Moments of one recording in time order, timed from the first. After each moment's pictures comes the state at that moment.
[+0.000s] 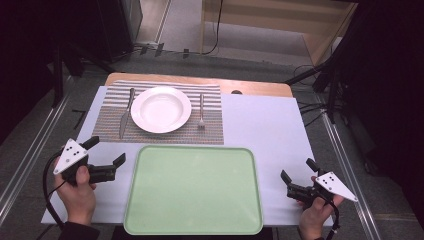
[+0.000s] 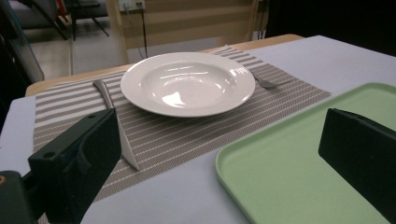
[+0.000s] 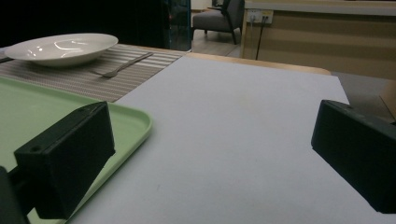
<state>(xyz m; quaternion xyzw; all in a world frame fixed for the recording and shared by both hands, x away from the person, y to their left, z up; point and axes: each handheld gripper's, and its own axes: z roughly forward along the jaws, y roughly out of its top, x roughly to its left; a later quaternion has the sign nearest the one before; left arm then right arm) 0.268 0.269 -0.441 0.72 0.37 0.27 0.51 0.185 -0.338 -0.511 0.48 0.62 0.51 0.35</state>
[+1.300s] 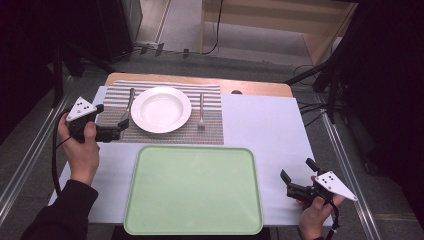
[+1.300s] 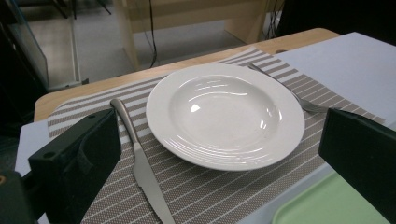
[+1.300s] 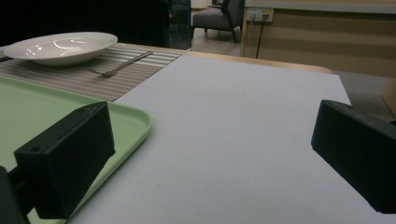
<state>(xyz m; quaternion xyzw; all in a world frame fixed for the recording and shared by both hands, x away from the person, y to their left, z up) 0.361 0.266 -0.405 0.74 0.40 0.26 0.47 0.187 -0.338 -0.512 0.48 0.63 0.51 0.35</state>
